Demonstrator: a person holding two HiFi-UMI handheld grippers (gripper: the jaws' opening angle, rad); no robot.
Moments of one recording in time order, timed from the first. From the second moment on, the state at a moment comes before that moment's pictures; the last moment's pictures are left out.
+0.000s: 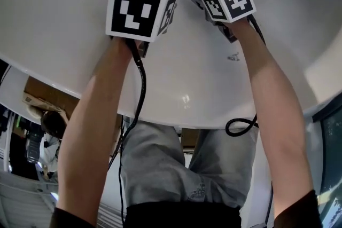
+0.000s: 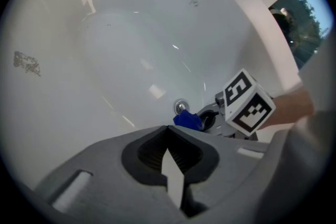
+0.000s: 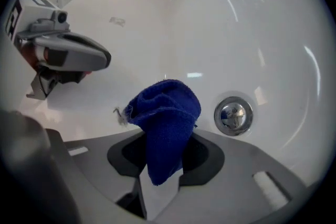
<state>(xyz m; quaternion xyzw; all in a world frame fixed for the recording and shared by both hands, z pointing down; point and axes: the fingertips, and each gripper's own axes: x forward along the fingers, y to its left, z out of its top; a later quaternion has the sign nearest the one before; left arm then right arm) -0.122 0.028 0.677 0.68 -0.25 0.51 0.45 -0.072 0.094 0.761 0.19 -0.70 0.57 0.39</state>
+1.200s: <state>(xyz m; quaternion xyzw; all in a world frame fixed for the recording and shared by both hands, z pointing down) -0.113 0.052 0.675 0.66 -0.25 0.53 0.47 -0.098 0.158 0.752 0.03 -0.72 0.54 0.43</state>
